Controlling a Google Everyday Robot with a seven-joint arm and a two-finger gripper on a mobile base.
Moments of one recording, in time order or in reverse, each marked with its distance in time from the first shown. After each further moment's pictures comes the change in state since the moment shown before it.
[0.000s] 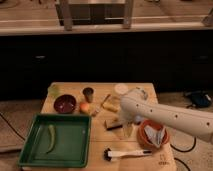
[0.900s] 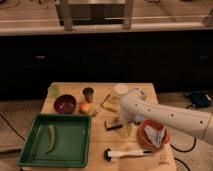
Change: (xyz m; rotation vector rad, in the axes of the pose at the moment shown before) arm 0.007 -0.010 0.025 -0.015 -0.009 -0.074
